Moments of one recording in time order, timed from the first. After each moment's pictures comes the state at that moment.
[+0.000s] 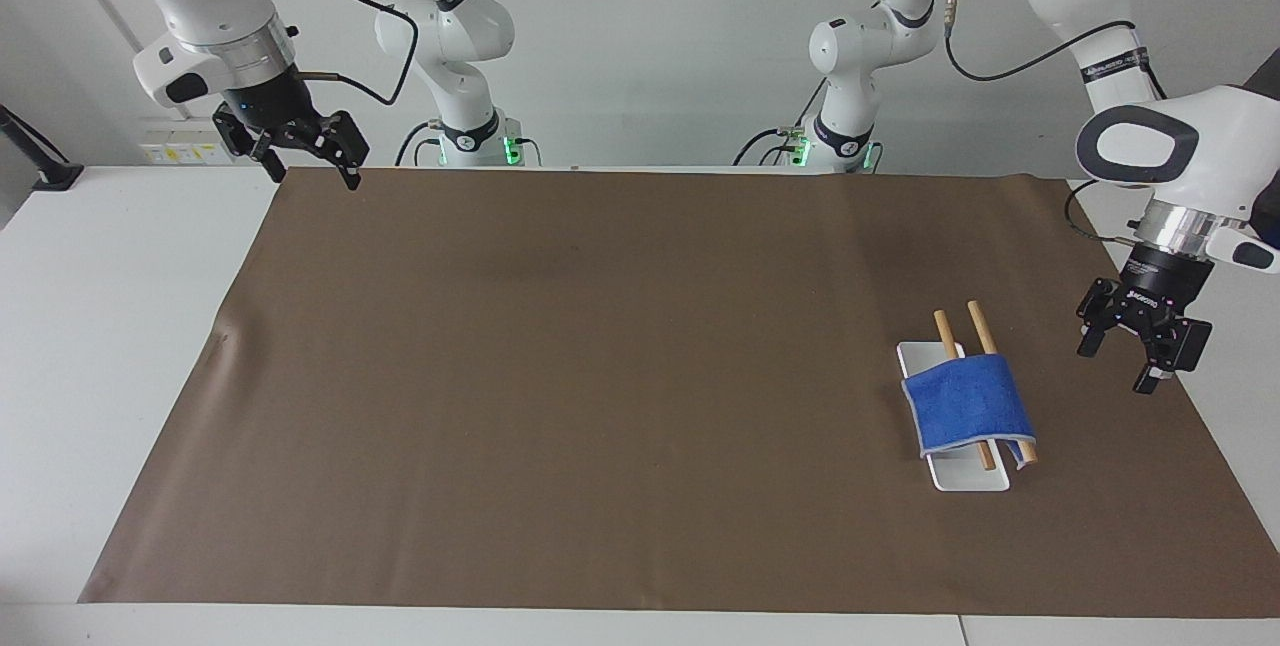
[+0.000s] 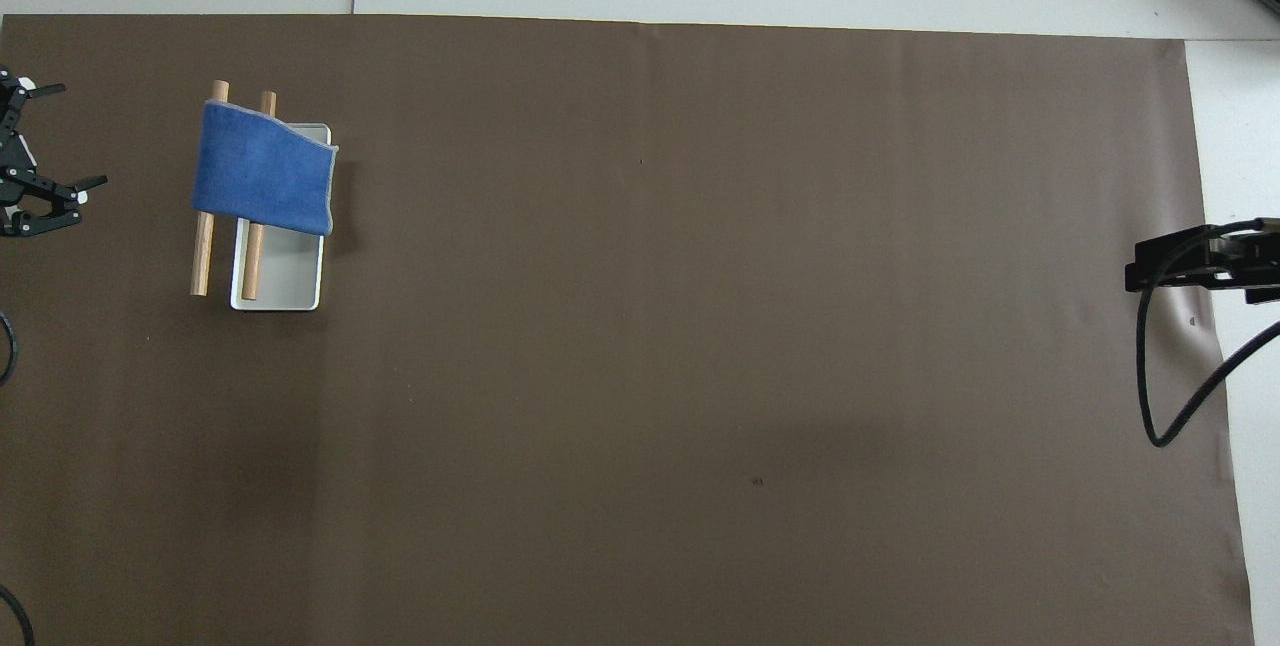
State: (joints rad) left arm 0.24 0.17 -0.04 -1.87 -0.50 2.47 -0.87; right arm 0.03 -0.06 -0.07 -1.61 -0.02 1.53 0.08
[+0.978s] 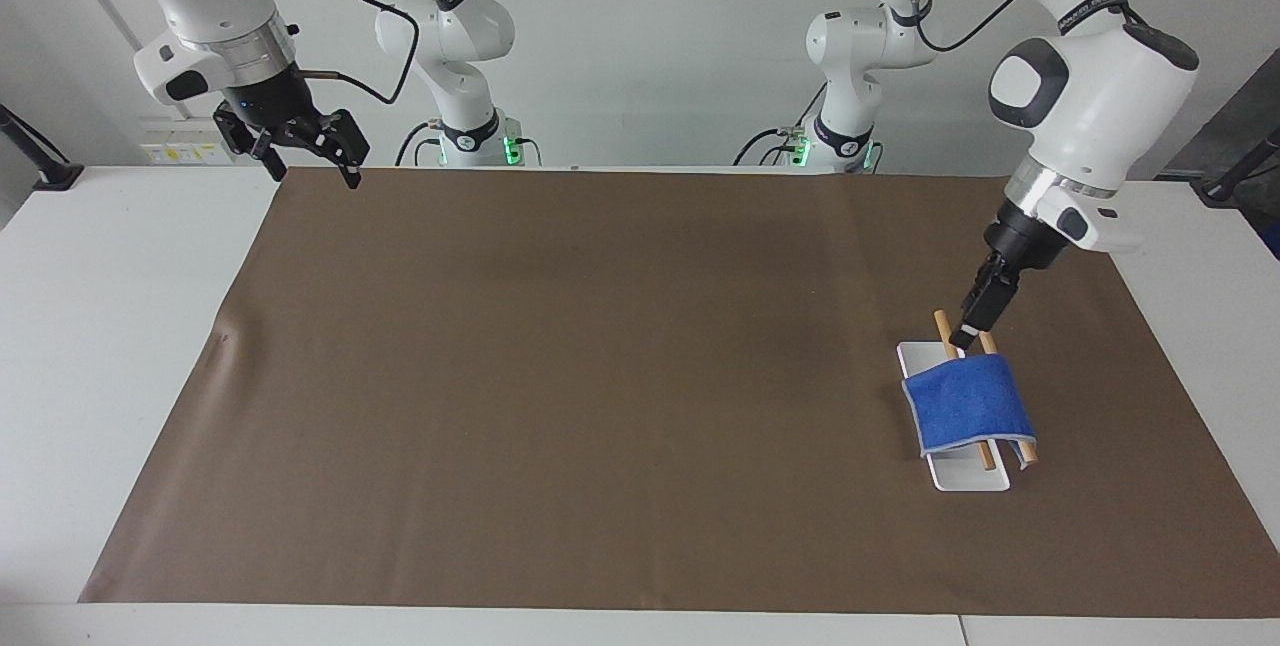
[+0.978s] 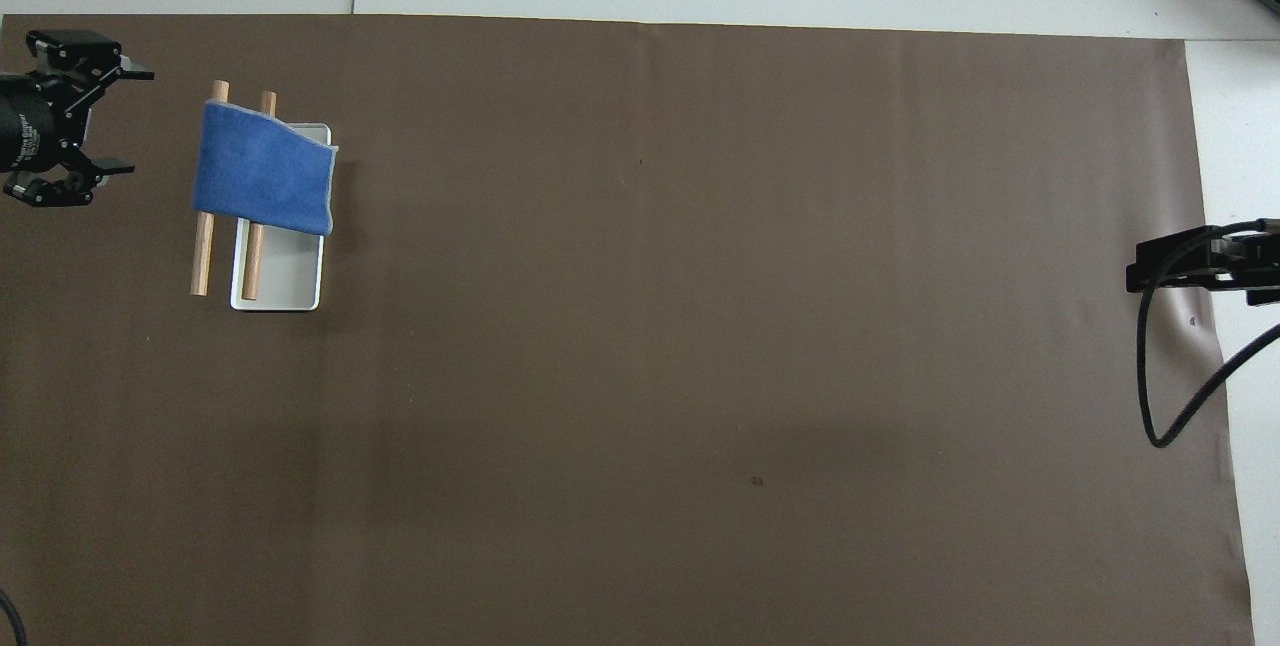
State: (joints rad) left arm -0.08 0.07 -0.07 -1.78 -0.17 2.14 -0.87; right arm 0.03 -0.06 -0.07 -1.61 -0.02 1.53 0.08
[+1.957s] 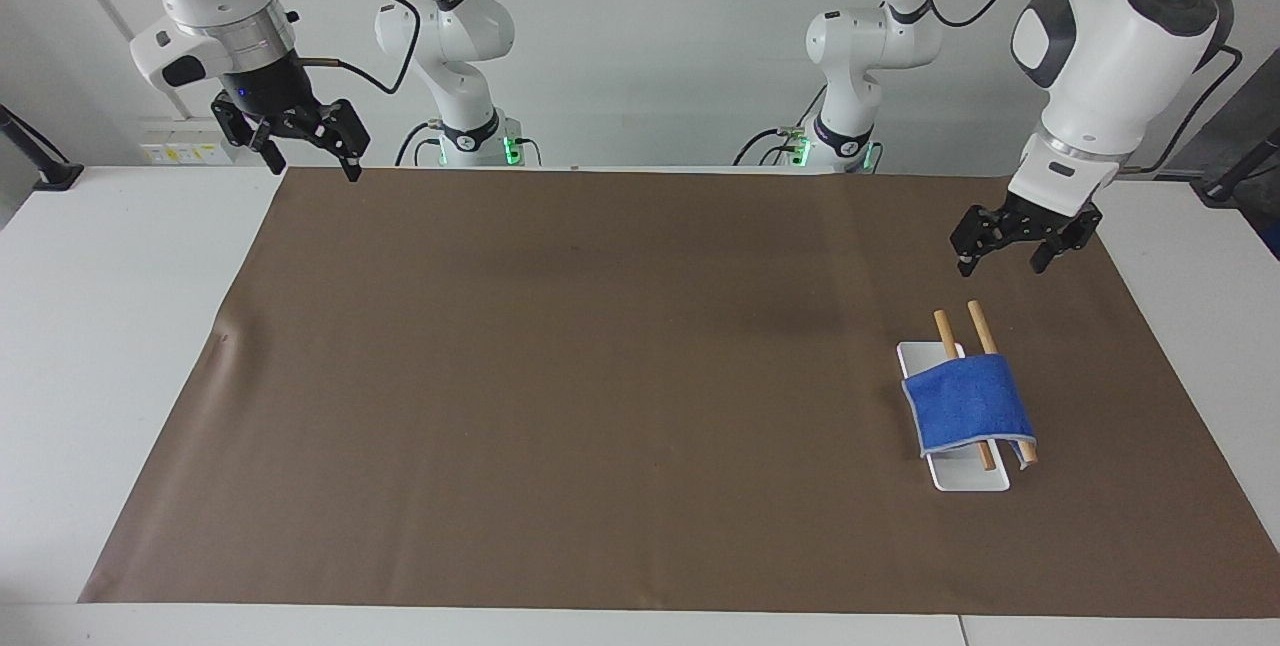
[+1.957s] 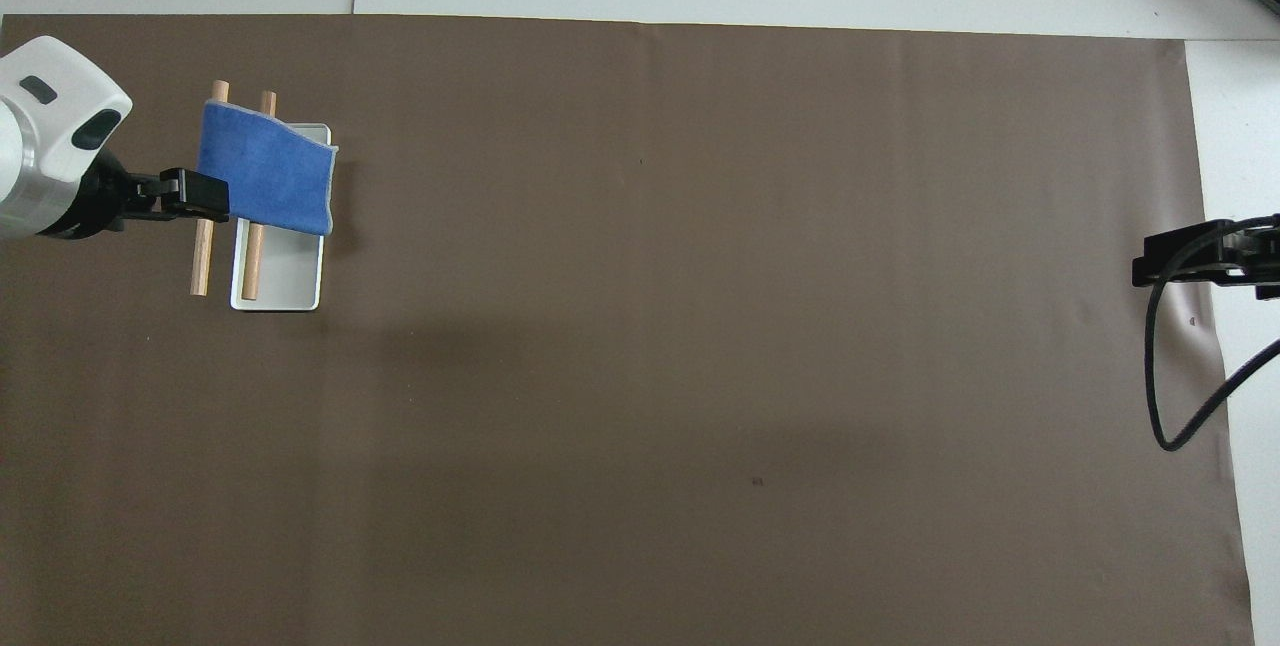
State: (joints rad) left arm -0.05 0.03 -0.03 -1.67 0.04 1.77 -0.05; right arm 0.04 -0.06 -0.07 -1.58 -0.02 1.52 0.09
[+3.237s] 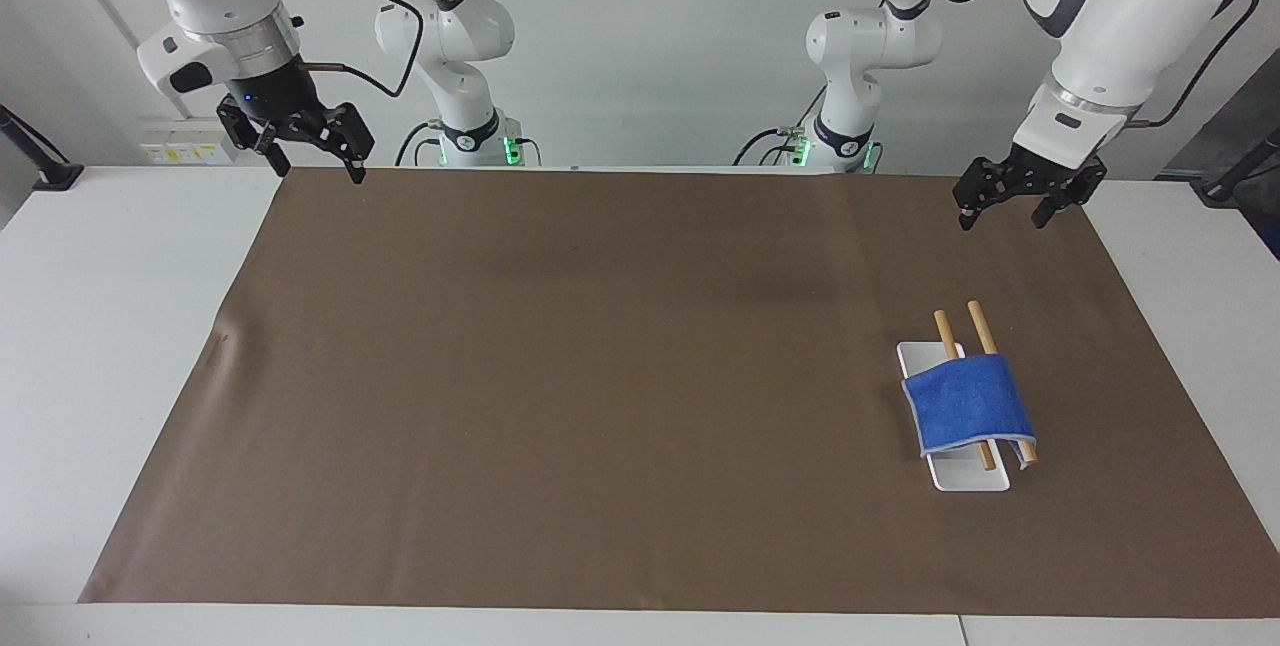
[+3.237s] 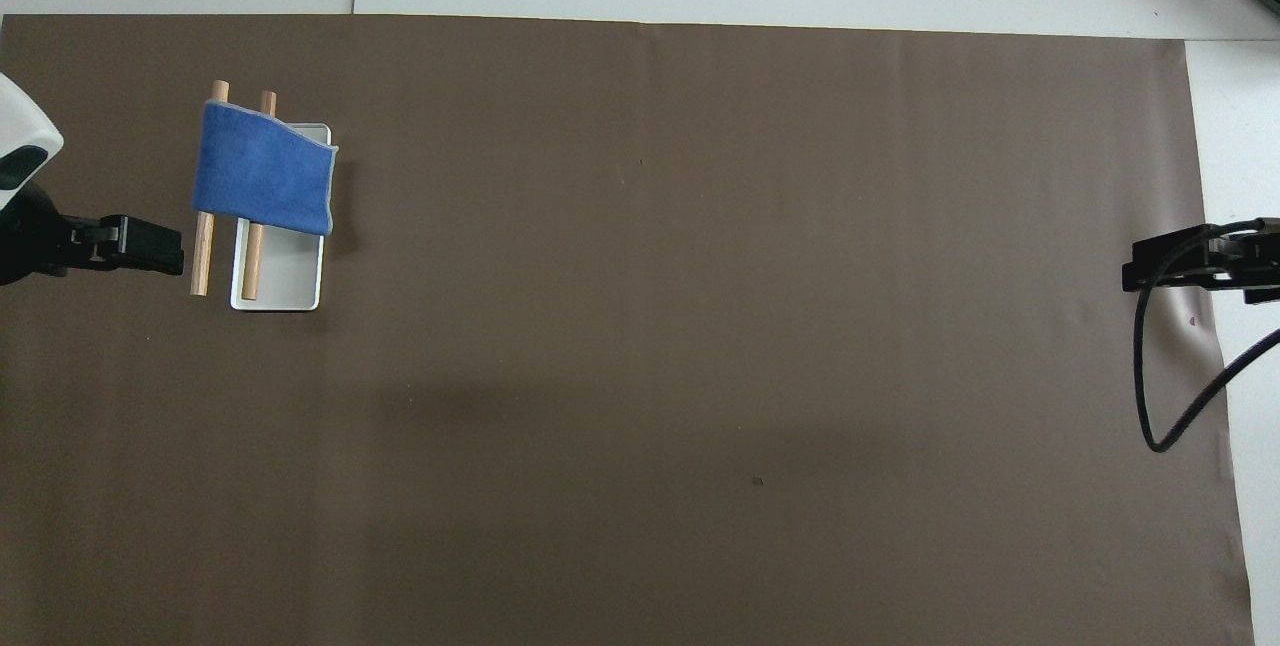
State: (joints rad) left arm -0.04 -0.06 -0.04 -1.71 0.02 1.67 -0.04; right arm 0.04 -0.06 -0.07 -1.59 -0.02 1.52 0.09
